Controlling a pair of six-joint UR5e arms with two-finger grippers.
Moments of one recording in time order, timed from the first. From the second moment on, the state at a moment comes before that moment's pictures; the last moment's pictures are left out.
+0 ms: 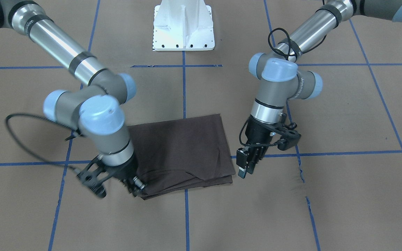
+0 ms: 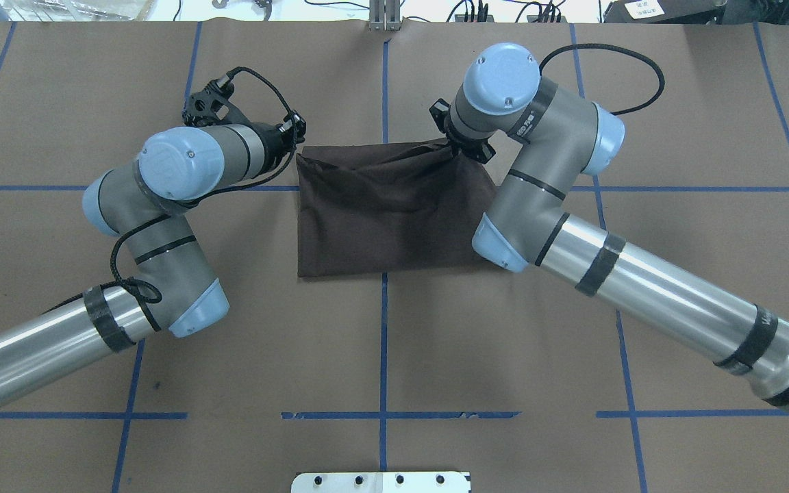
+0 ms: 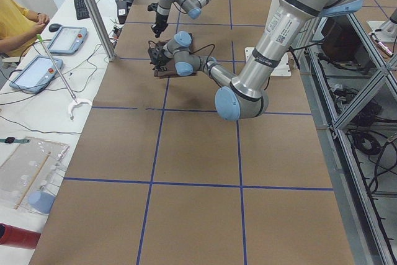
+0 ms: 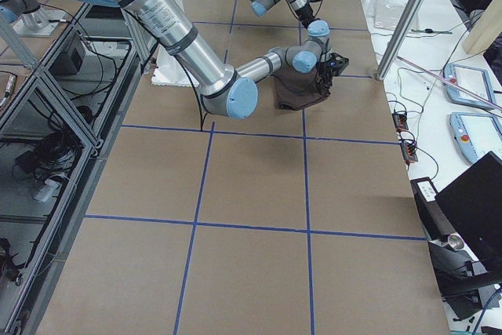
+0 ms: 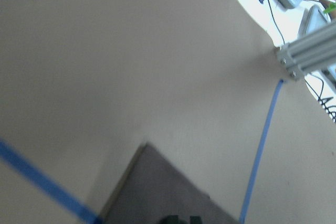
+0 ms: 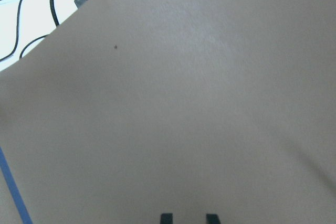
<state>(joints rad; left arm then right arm) -0.74 -2.21 -1.32 -2.37 -1.54 -1.75 0.84 -0.69 1.04 -1.09 1.86 1.67</state>
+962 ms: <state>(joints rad) -0.86 -1.88 -1.57 -2.41 -1.81 -1.19 1.10 -1.05 1.31 -1.07 2.09 1.03</state>
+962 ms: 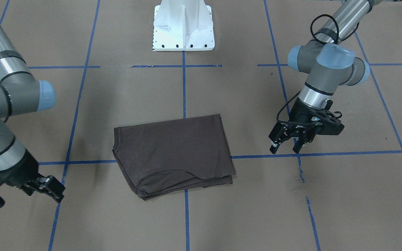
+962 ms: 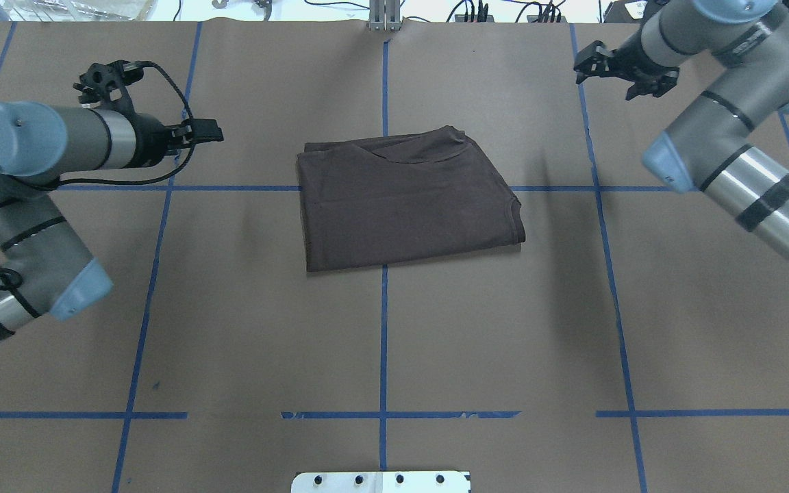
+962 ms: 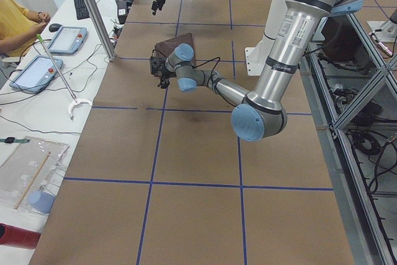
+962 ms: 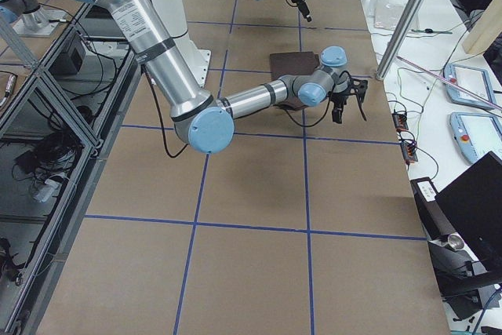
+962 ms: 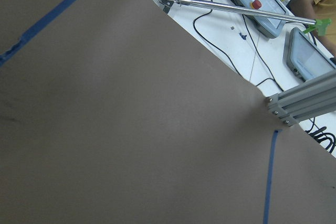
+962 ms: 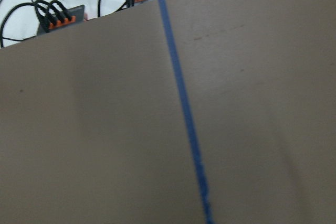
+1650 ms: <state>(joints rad) -1.50 -1.58 -1.60 -2.21 -2.35 -0.18 1.53 -1.27 1.39 -1.36 2.32 0.20</state>
